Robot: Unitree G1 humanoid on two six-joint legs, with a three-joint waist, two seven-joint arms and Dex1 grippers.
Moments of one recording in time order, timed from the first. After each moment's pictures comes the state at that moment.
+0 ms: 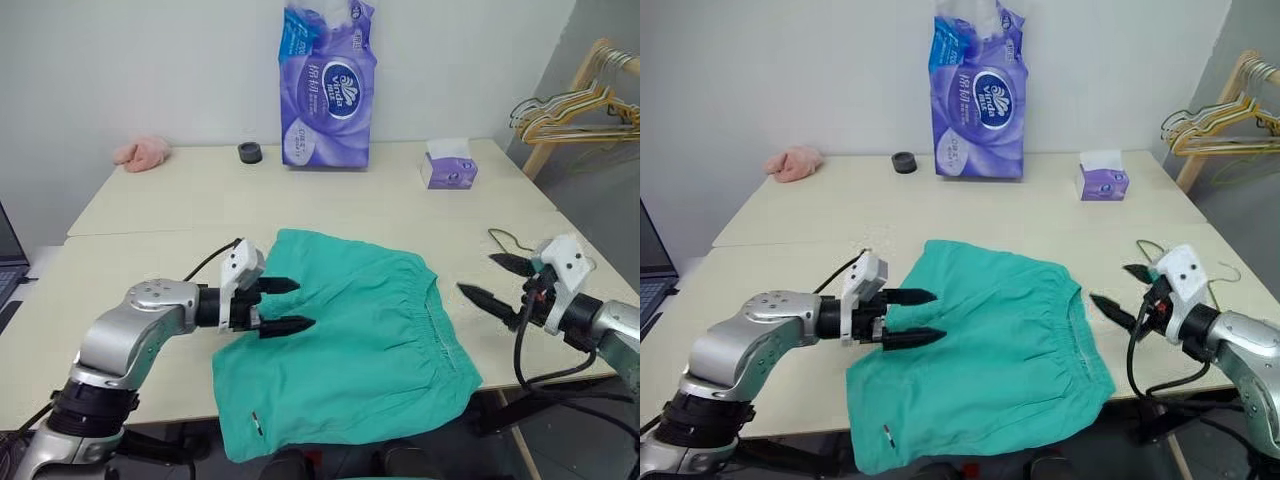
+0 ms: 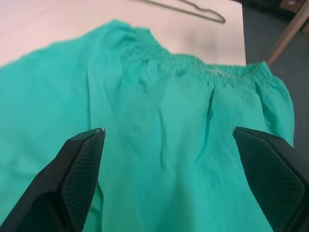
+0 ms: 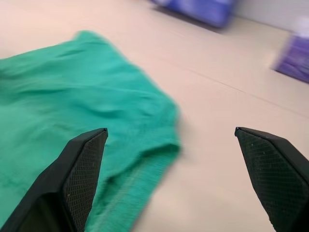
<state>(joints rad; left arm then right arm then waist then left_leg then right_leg) -0.32 0.72 -0.05 -0.24 -0.54 0.71 -1.06 -0.02 -0.63 -0.38 -0.51 0.46 0.81 0.60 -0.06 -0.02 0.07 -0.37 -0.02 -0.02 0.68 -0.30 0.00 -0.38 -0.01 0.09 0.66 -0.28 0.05</state>
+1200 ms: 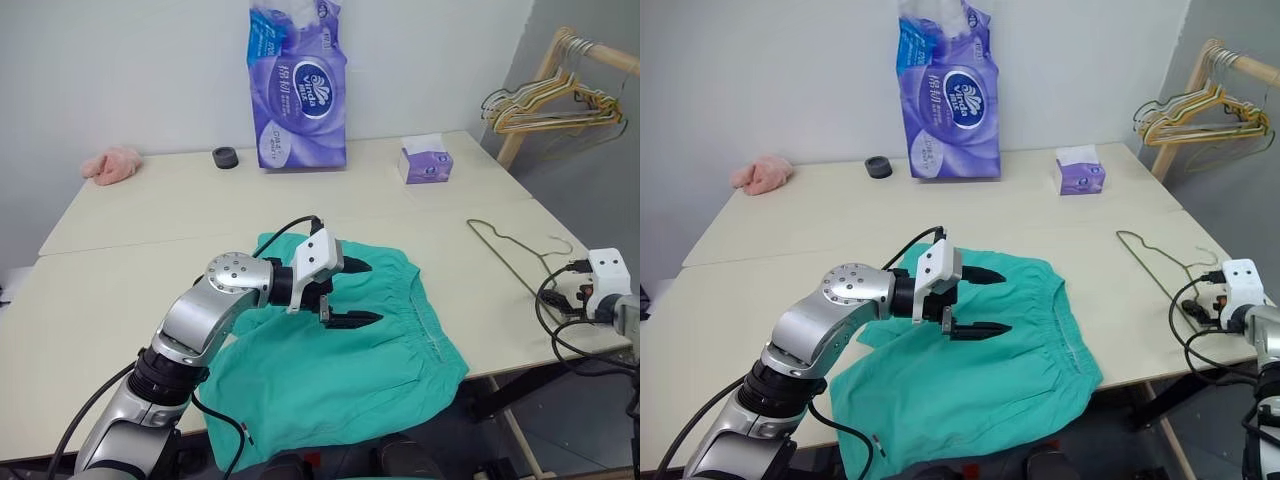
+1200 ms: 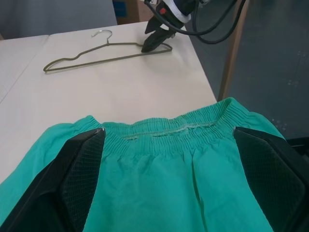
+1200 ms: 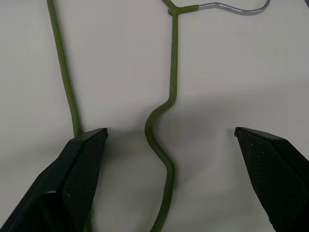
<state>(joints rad) -0.51 0.54 -0.28 -0.29 -0.38 0.59 -1.03 -0.39 -0.84 -0.22 0.61 0.14 0.57 0.58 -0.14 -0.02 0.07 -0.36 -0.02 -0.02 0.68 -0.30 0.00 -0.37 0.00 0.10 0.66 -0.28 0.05</state>
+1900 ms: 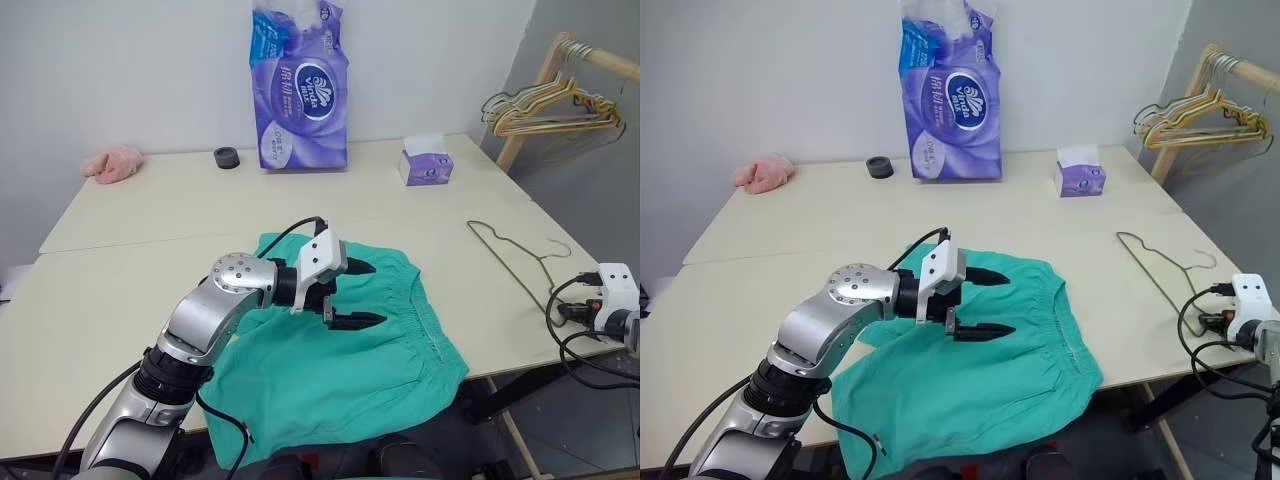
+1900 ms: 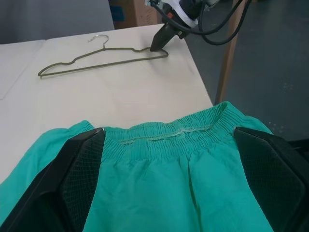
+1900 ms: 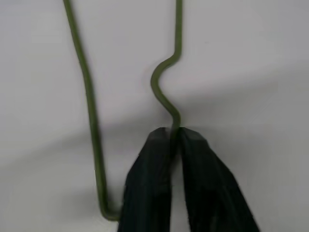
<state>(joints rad) -0.51 0.52 -0.29 -0.27 -0.37 0.58 -1.03 -0.32 -0.83 -0.27 0.53 0.21 0.71 0.58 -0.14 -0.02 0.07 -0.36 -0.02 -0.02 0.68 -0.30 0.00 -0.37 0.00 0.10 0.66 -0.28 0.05</state>
